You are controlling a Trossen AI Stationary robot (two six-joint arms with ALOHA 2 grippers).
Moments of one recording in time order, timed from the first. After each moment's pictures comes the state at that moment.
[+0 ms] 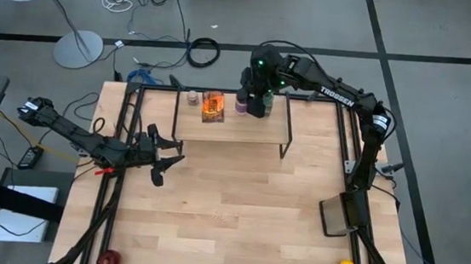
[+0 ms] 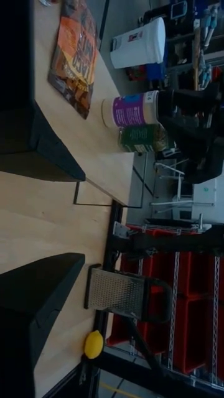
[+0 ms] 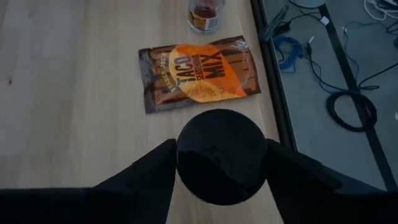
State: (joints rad) left arm -0.41 0.60 0.28 0.30 -0.68 -0.10; right arm -0.47 1.87 1.93 -0.91 -0.18 -0.36
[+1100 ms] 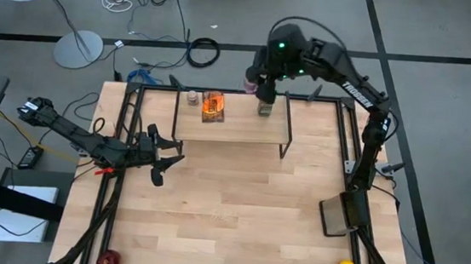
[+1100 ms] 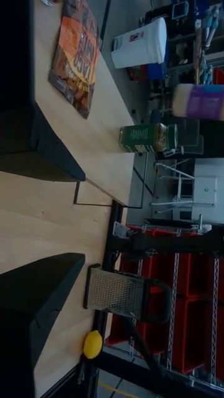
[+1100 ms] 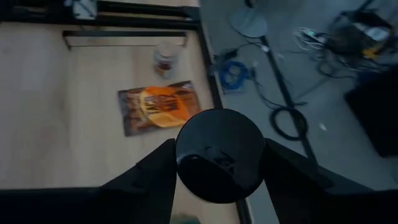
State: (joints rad) left arm -0.40 0.60 0.28 0.30 -0.68 -0.10; right arm -0.43 1.86 2.31 -1.15 0.00 -0.36
